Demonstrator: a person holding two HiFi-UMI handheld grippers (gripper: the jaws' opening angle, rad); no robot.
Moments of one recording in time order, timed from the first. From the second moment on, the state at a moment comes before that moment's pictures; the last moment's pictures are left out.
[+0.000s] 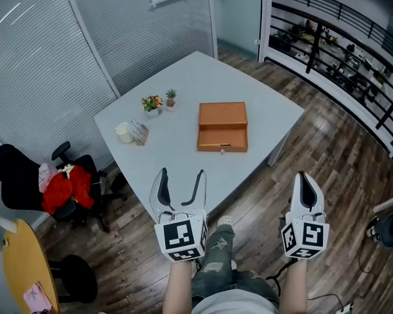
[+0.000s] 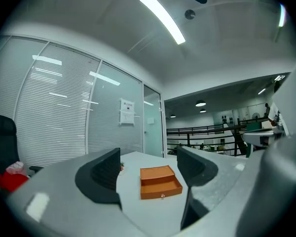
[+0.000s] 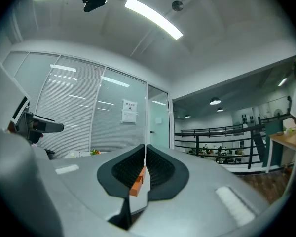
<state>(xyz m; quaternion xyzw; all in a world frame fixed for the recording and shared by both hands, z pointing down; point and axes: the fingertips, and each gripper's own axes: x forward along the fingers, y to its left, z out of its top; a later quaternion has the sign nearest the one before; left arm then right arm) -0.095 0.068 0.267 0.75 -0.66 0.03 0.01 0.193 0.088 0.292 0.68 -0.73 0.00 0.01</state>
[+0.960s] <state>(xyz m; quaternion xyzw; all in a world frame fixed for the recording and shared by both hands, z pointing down) -0.099 -0.140 0.310 0.76 -0.64 0.07 0.04 0.182 -0.124 0.305 0.68 -0.73 0.02 0.02</state>
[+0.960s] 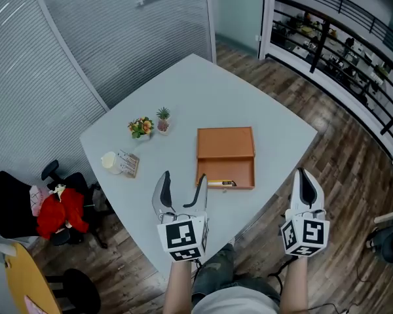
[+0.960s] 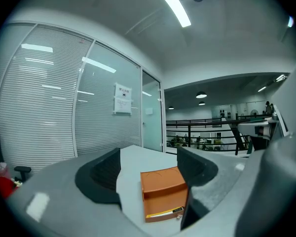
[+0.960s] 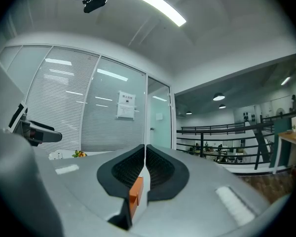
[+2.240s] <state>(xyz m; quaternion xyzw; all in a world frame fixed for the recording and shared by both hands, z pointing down) -0.086 -0.244 0.406 0.78 -0.59 0.19 0.09 0.179 -0.252 0.381 0.64 -0.76 0.08 0.10</state>
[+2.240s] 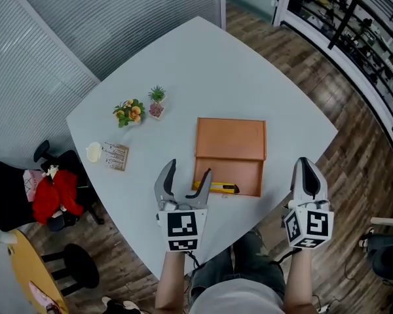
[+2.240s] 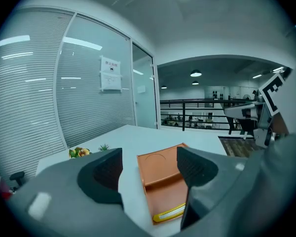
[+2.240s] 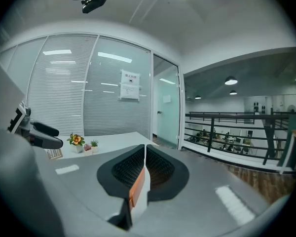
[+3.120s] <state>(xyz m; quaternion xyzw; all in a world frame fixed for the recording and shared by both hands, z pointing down) -0.021 -0.256 0.507 0.81 -0.45 0.36 0.12 0.214 -0.302 0.438 0.61 -0.77 0.12 0.15</state>
